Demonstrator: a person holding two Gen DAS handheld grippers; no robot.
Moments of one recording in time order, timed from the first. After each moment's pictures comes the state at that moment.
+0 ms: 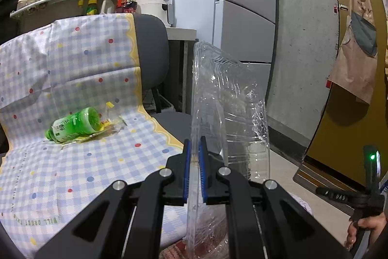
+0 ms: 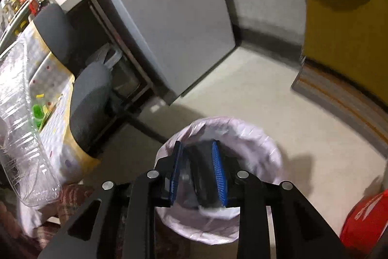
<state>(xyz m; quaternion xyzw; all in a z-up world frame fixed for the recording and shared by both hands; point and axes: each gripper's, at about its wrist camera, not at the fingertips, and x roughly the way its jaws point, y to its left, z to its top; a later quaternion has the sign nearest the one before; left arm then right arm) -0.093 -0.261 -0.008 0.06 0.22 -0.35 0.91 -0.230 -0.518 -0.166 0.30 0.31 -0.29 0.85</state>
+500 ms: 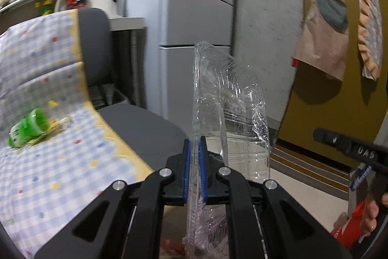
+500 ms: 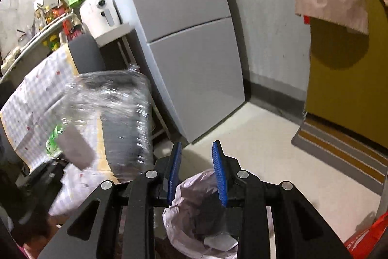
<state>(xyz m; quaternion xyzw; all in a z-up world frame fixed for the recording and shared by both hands) -0.137 -0.339 -0.035 0.09 0.23 -0.45 0.86 -0.280 -0.494 -0.087 0.24 0.19 -0.29 0.91</state>
